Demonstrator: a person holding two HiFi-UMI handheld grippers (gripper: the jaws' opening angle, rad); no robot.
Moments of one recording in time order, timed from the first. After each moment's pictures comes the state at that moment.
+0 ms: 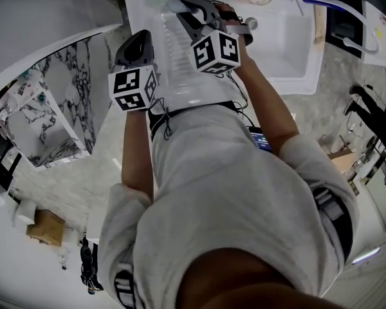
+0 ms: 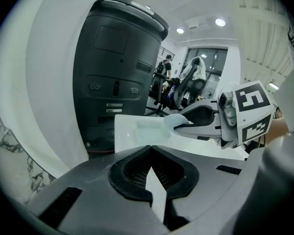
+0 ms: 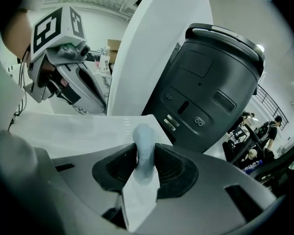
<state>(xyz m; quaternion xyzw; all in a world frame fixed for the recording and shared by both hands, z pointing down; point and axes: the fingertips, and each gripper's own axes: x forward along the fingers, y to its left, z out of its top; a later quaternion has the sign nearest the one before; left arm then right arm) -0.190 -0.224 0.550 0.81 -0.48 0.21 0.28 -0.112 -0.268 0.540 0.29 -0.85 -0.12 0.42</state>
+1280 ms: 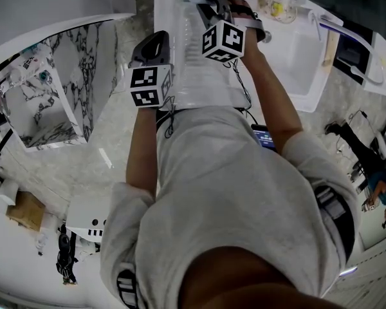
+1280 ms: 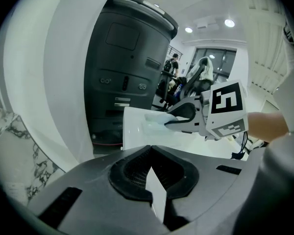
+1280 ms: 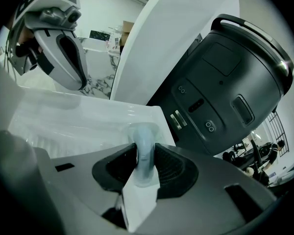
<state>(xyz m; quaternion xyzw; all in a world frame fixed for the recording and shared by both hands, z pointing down) -0.213 -0.208 0.566 0.78 -0.50 0.21 0.31 -0.137 -0.300 0.580 0.24 -0.81 -0.17 0.51</state>
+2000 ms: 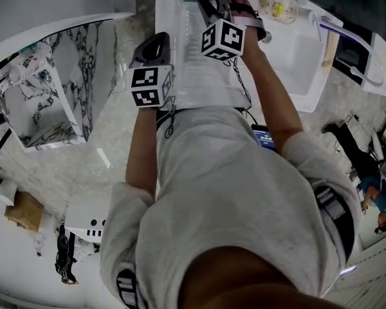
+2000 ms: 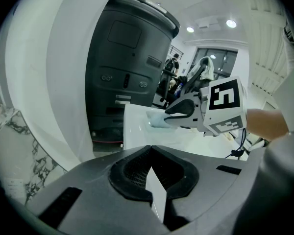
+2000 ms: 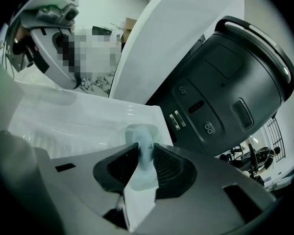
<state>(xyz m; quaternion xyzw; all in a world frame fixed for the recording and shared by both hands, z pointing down) -0.216 -0.202 0.572 0.78 -0.50 0.20 0.32 -0.140 -0.303 0.580 0.24 -0.80 -0.19 0.52</state>
